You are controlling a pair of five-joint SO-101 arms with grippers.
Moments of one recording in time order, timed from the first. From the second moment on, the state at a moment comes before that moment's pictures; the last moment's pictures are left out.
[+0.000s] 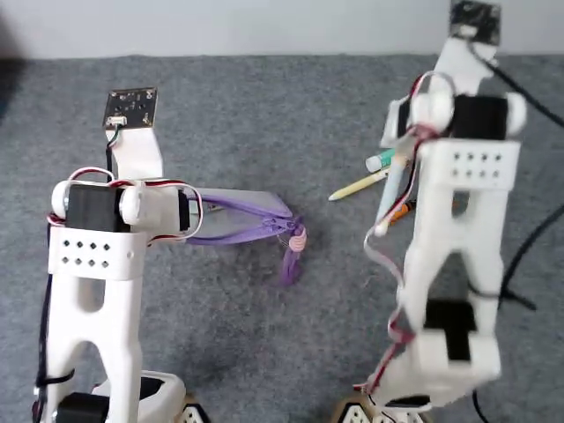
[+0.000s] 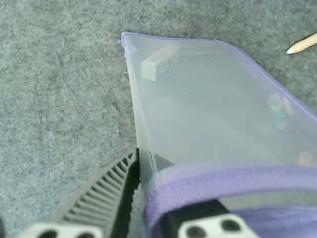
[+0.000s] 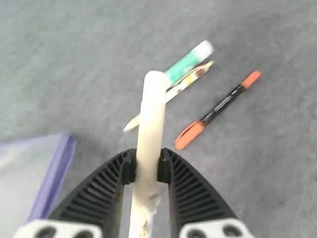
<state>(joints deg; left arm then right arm) 2.5 -23.9 8.1 98.7 14.8 -1.8 1.4 -35.0 100.5 -11.6</state>
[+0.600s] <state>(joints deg) 7.1 -23.2 1.9 99.4 17.2 -25.3 -38.3 2.5 69.8 -21.1</state>
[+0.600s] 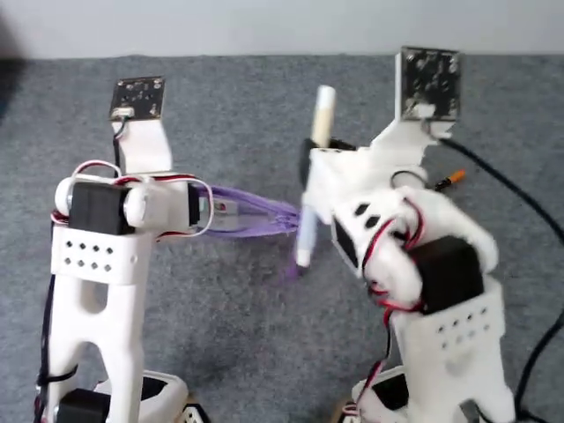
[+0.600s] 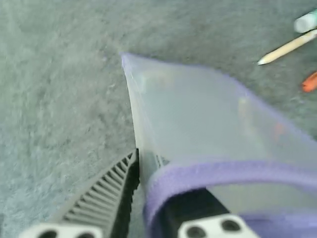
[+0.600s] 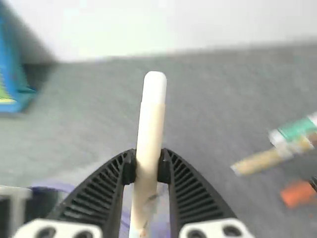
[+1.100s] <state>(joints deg) 7.9 -9.4 -9.7 99.4 17.6 -29.4 -44.6 26.9 26.3 -10.4</state>
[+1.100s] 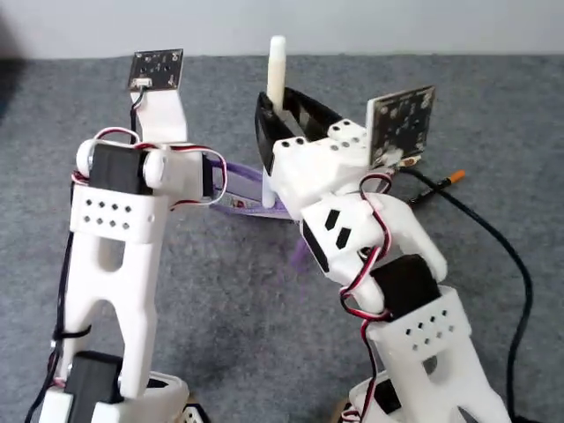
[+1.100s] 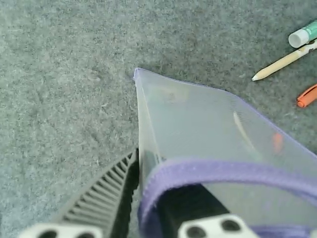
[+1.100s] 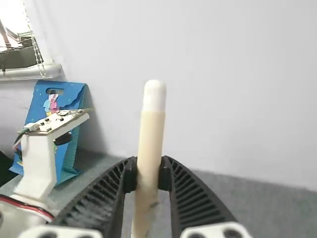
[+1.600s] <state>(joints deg) 7.9 -8.7 -10.2 99.4 17.6 -34.1 -46.5 40.6 12.6 -0.3</state>
